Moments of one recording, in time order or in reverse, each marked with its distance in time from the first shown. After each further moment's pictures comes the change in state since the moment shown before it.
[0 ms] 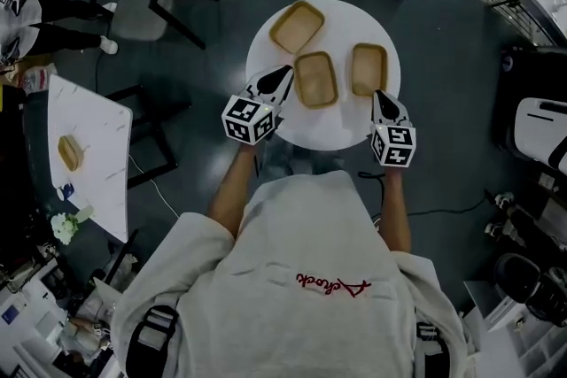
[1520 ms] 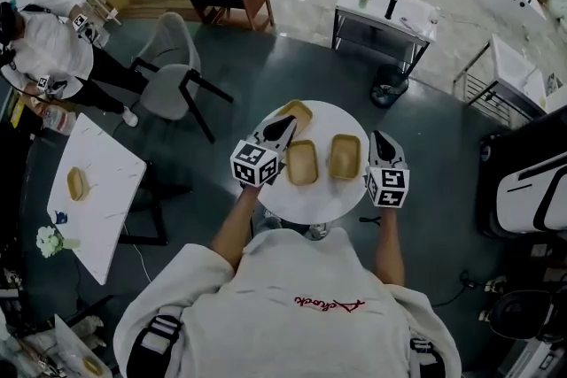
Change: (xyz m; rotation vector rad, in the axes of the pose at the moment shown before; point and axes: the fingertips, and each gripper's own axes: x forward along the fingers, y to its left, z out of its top) left arm -0.015 -0.073 0.135 0.201 -0.245 0.013; right arm -0.079 -0.027 0.167 -0.180 -0.400 -0.024
